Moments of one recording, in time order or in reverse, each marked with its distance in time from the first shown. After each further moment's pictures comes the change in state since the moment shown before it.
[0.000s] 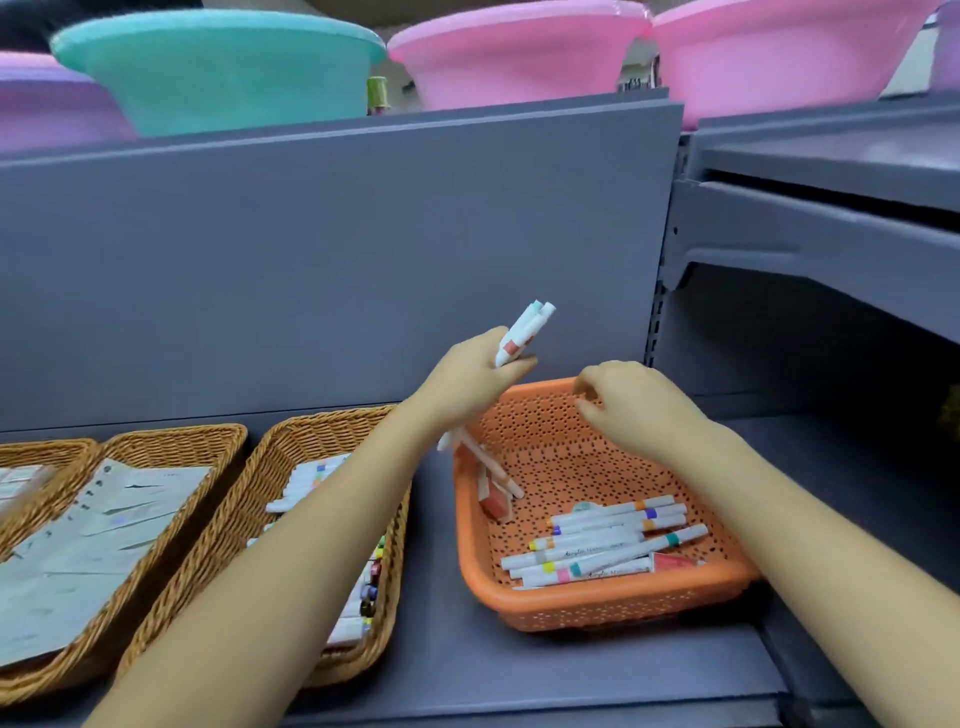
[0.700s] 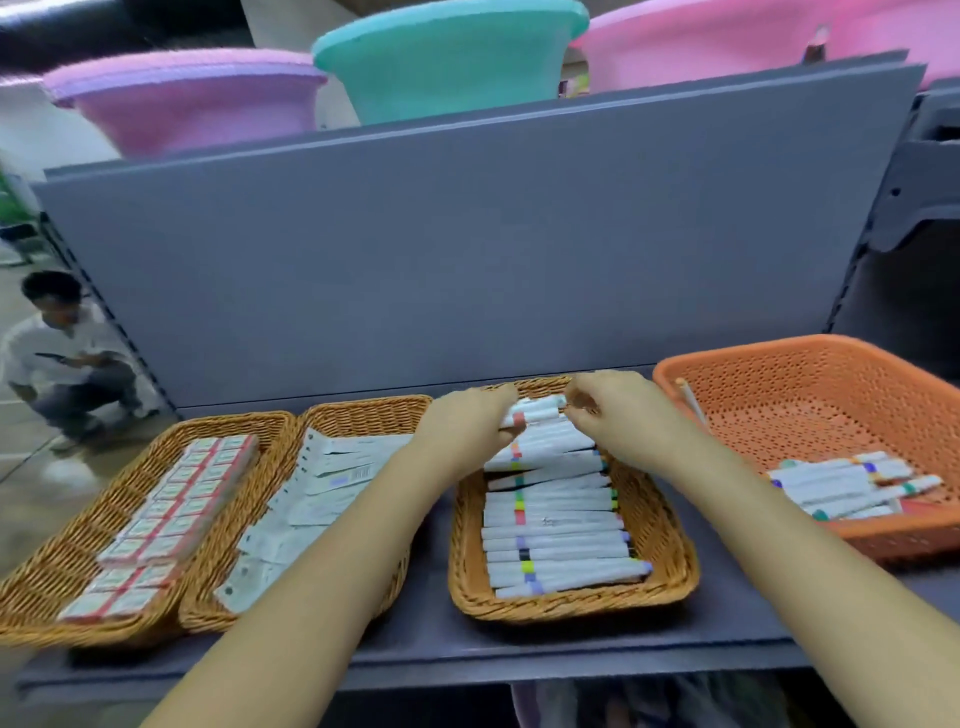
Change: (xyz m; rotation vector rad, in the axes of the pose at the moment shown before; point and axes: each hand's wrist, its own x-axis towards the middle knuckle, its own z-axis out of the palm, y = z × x) left_hand -0.118 -0.147 -0.152 0.891 -0.099 0.111; right_hand 0.006 -0.233 0.049 0.194 0.012 -0.050
